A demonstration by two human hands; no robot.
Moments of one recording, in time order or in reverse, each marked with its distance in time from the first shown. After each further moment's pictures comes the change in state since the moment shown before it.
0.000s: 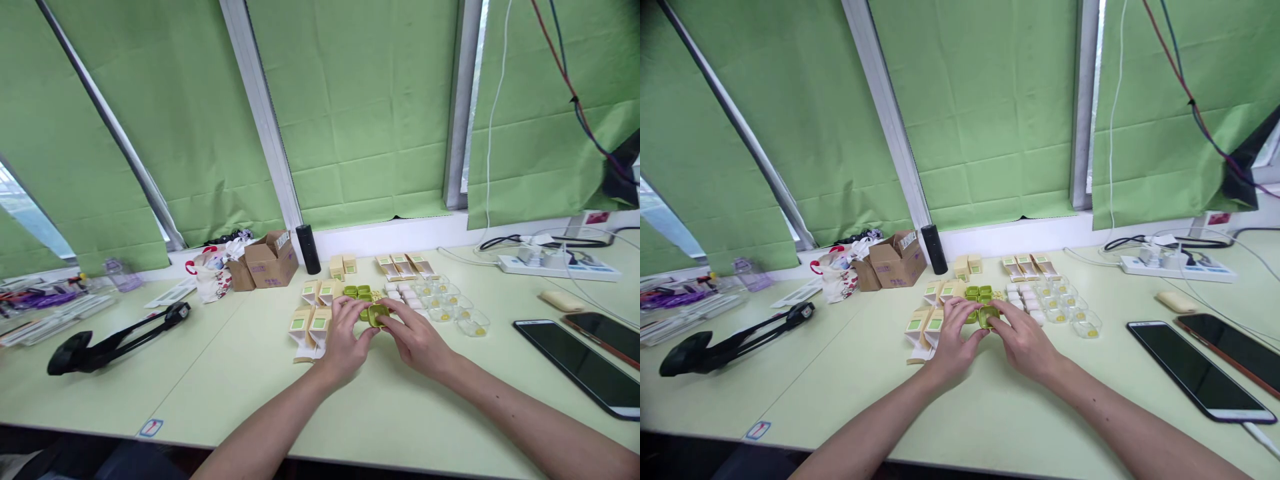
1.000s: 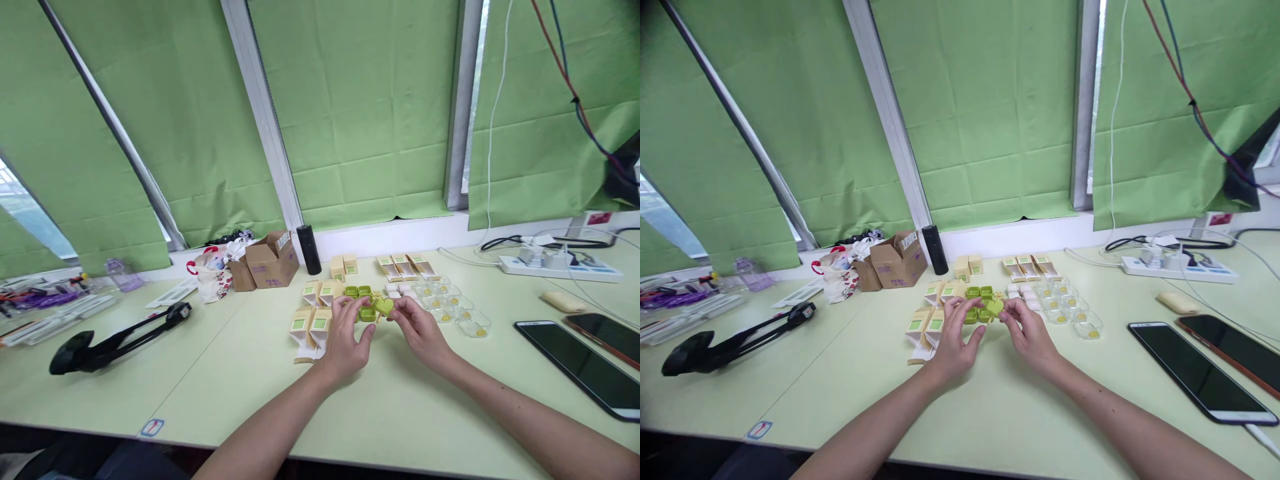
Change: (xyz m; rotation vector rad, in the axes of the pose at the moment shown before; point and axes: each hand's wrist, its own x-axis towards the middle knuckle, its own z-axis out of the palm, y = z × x) left_hand 0.000 0.001 -0.004 0.045 -0.036 0.033; right_hand 0.002 0.001 0.002 0.535 -0.021 0.744
